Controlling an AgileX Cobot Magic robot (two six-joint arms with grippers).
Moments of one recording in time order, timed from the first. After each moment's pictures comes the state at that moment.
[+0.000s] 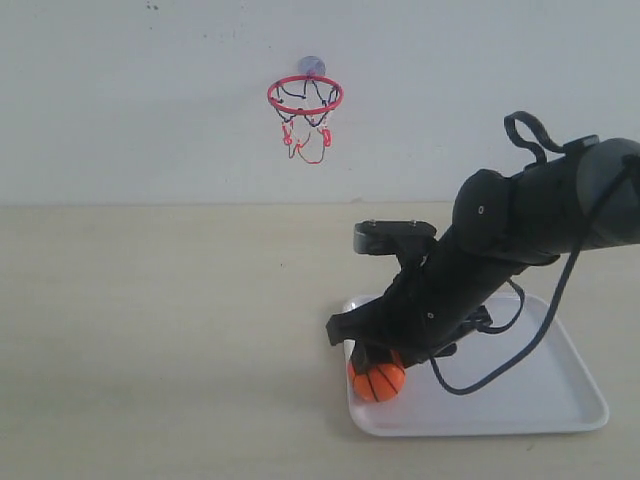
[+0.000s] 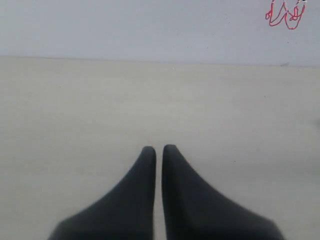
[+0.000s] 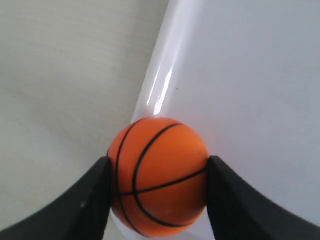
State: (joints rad) left arm 0.00 0.00 0.00 -0.06 0.31 0.00; right arm 0.51 1.91 -1.13 0.43 0.52 -0.18
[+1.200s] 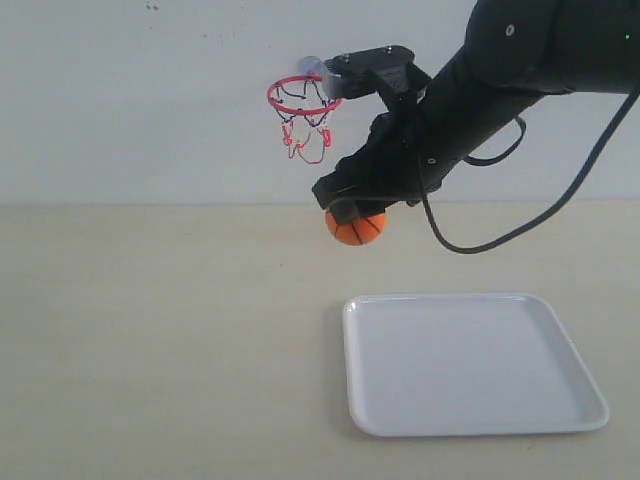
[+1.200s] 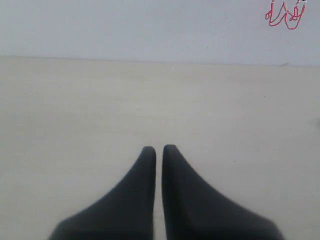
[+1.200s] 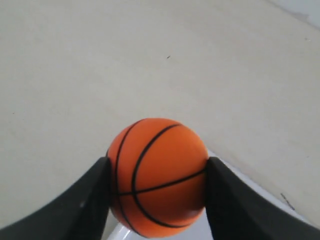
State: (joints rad) left arm 0.00 0.00 0.00 -0.06 0.31 0.00; right arm 0.51 1.78 -1.46 0.25 0.67 -0.32
